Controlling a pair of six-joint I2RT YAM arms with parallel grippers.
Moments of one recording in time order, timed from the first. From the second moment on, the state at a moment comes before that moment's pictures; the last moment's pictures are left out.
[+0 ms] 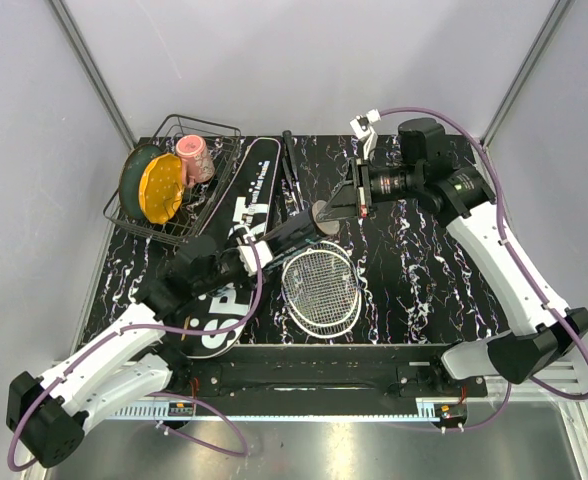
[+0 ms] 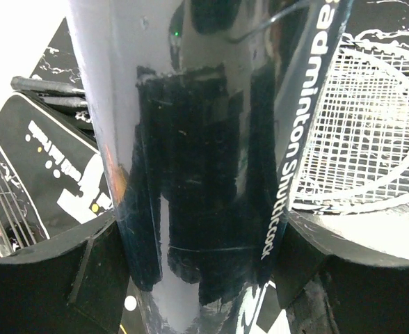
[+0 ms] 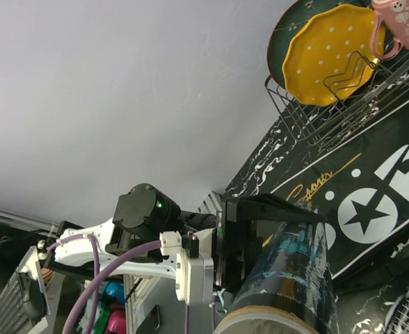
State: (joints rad) left arm -0.64 0.82 0.60 -0.14 0.27 0.50; right arm 0.48 1.39 1.64 -0.76 -0.93 0.49
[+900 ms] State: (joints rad) left arm -0.63 0.76 0.55 -0.19 0.16 0.46; right arm 0.50 1.39 1.49 -0.57 -0.81 0.79
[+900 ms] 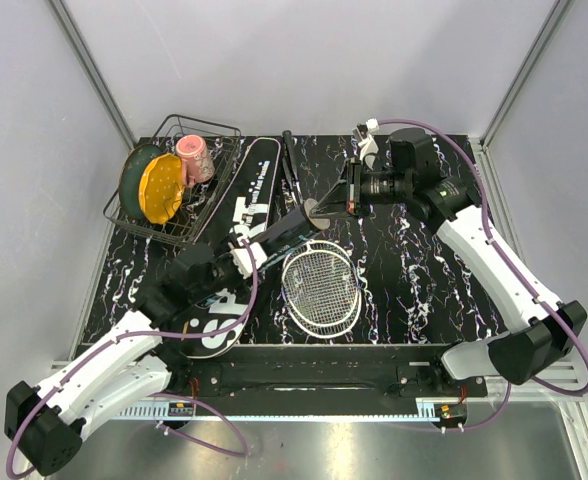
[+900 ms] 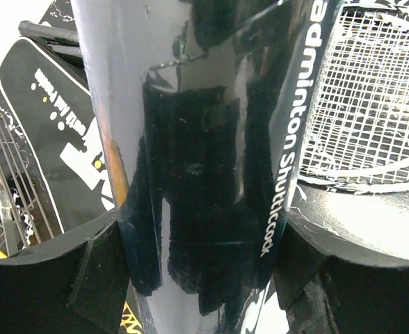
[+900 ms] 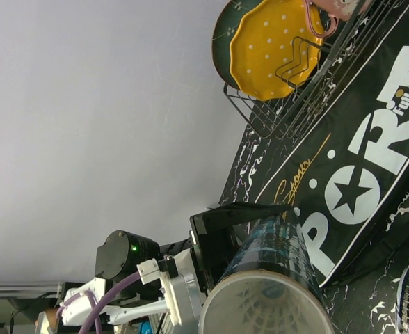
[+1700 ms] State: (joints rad) left arm -0.61 0.70 0.51 -0.28 0.23 0.47; right arm 0.57 1.46 1.51 -0.57 -0.93 0.52
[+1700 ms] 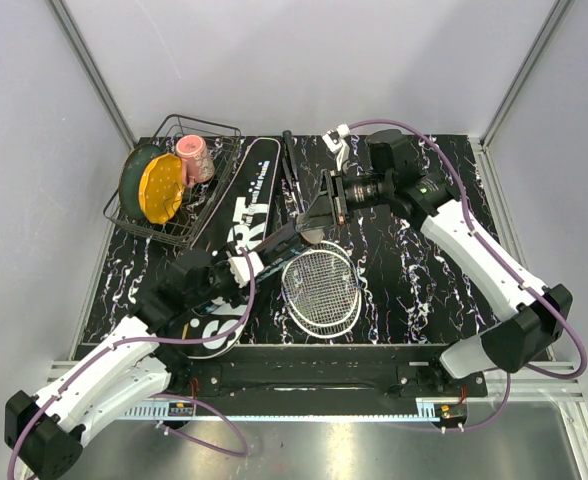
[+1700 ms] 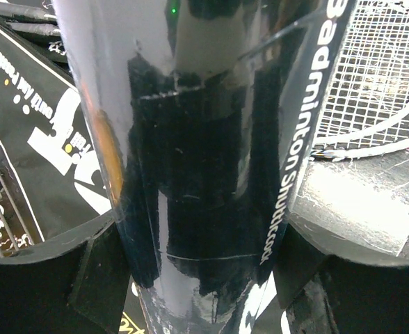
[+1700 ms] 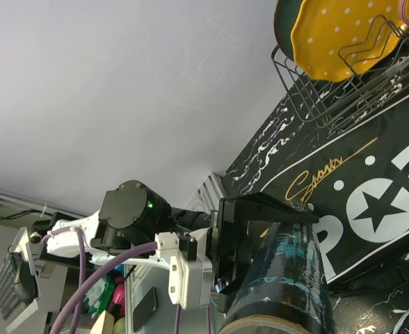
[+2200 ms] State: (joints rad) left arm -0.64 0.69 0.51 -0.07 0.31 0.47; right arm 0.54 1.24 1.47 -0.48 -0.74 0.60
